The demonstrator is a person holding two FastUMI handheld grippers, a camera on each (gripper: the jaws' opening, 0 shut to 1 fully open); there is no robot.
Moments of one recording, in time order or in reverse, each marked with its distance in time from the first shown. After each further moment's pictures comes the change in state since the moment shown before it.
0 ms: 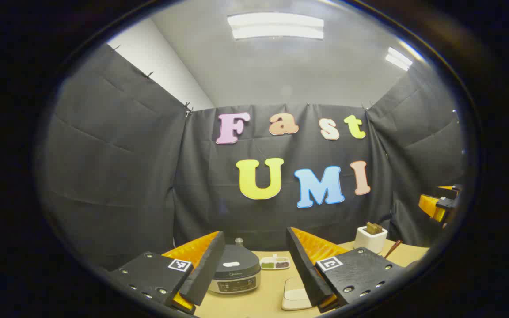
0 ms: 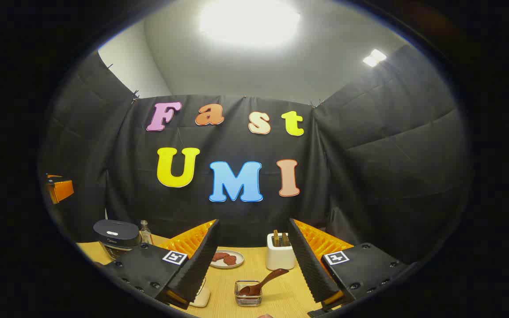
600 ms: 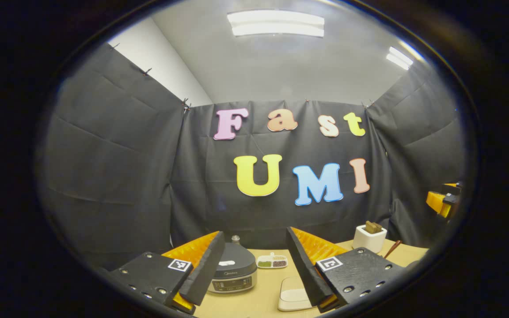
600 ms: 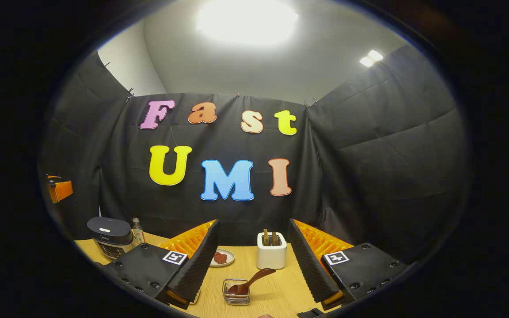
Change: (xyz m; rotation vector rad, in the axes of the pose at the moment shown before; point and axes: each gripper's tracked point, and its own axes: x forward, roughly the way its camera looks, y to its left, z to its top) left arm 0.011 -0.009 -0.012 0.001 0.027 0.001; right arm 0.001 -0.027 -0.007 -0.011 0.017 -0.030
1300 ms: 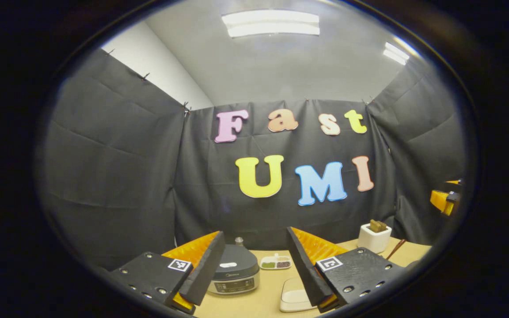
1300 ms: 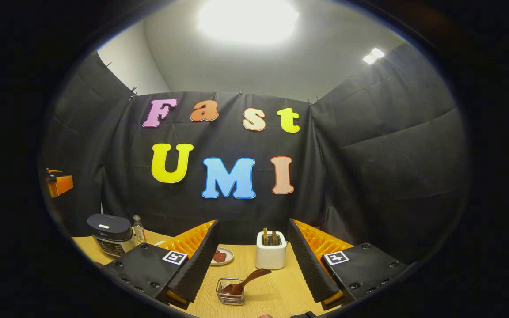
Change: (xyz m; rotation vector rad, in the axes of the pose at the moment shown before) left arm 0.001 -0.012 0.011 0.042 -0.008 0.035; right arm 0.009 -0.018 -0.007 -0.005 0.010 0.043
